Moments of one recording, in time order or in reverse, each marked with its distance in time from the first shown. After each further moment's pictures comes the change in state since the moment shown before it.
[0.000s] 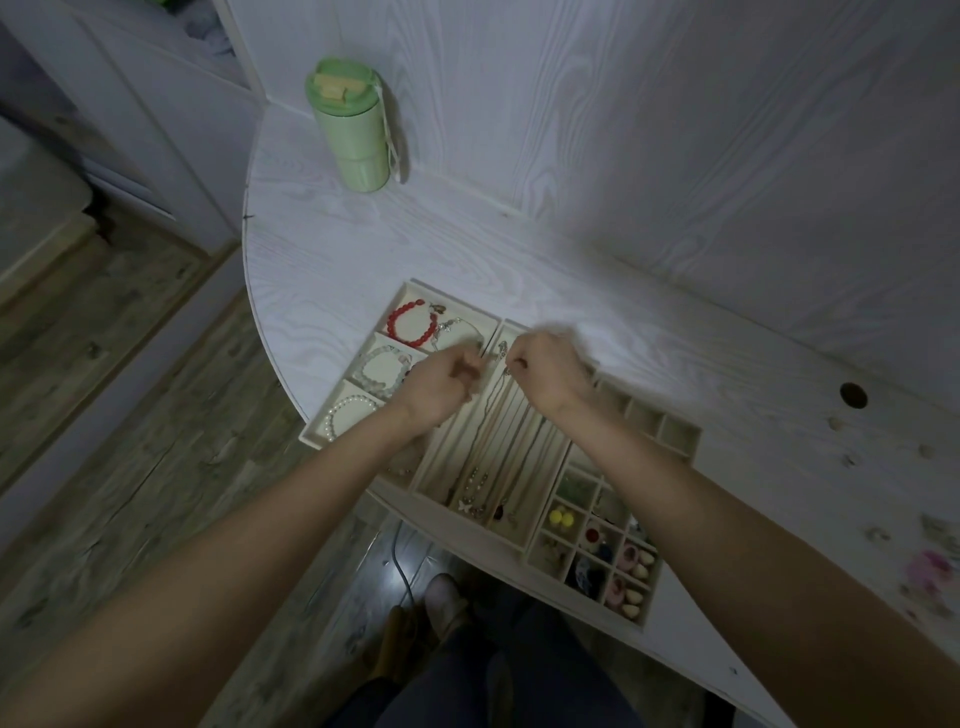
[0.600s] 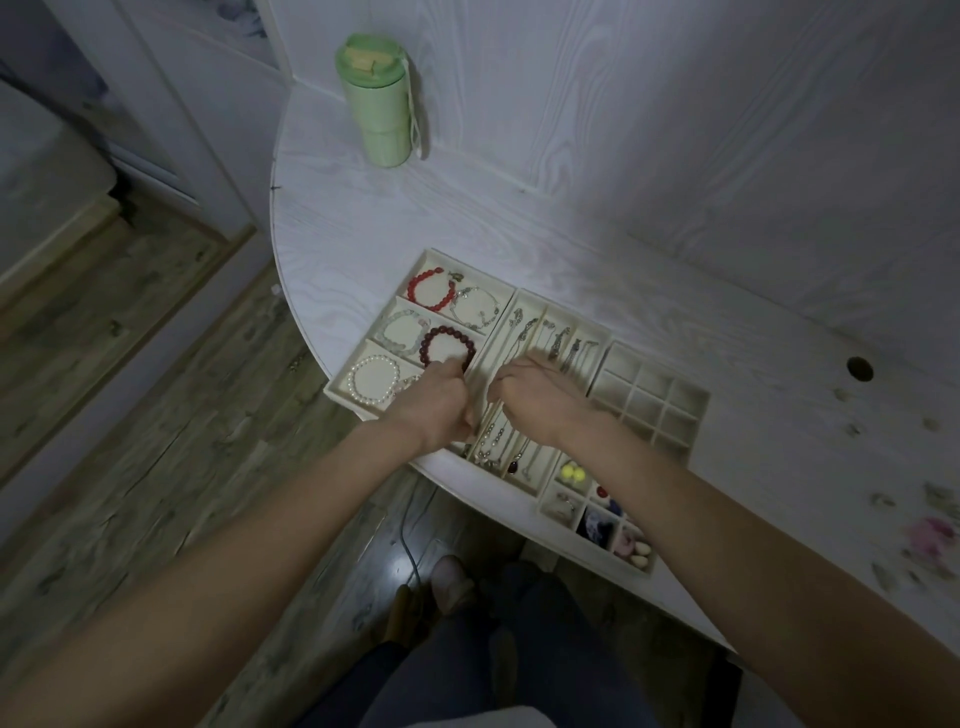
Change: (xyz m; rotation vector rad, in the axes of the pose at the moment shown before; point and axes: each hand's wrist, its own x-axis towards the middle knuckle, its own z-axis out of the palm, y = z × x) left_hand -0.049 -0.039 0.011 0.762 -0.127 0.132; right_hand -0.050 -0.002 0.036 -0.447 -0.244 -0.399
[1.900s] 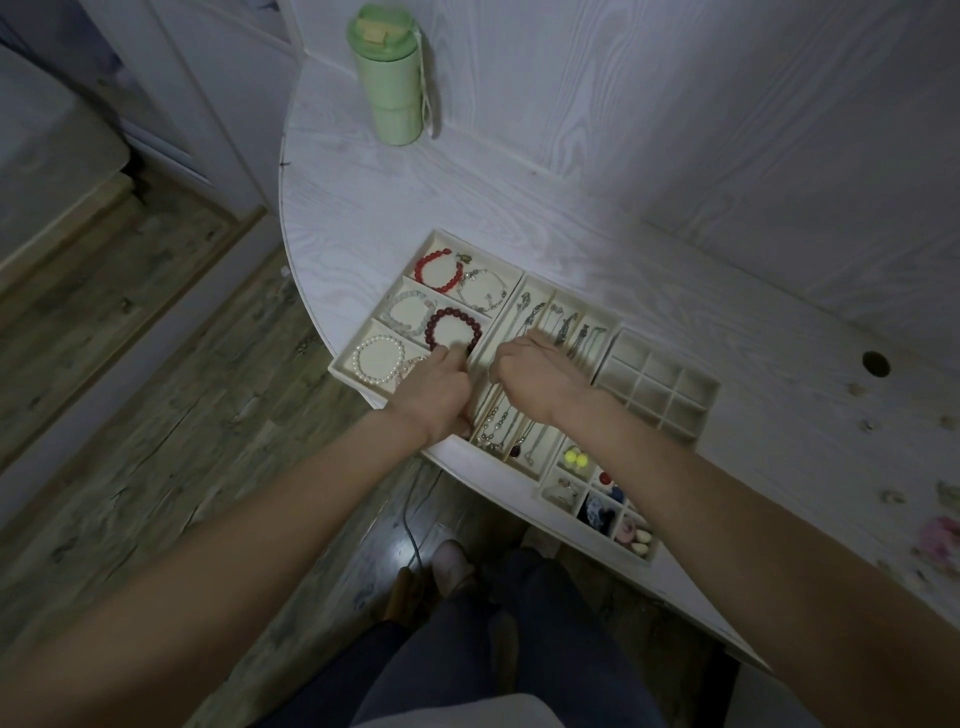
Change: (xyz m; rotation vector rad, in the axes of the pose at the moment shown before) left_hand -0.004 0.001 0.007 0.268 0.028 0.026; right_hand 0.008 -0.004 -0.005 -0.026 -0.048 -0.003
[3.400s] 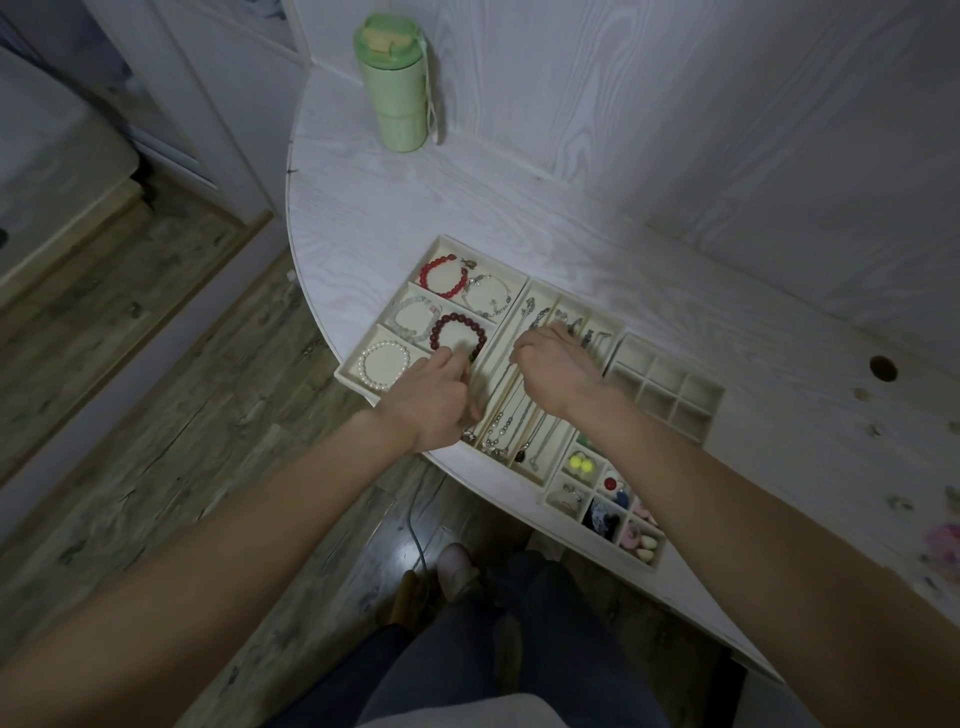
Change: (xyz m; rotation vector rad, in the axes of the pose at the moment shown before) left_hand -0.010 -0.007 -0.012 0.042 -0.077 0.065; right_hand -0.002 0.011 -0.007 0.040 0.089 0.112
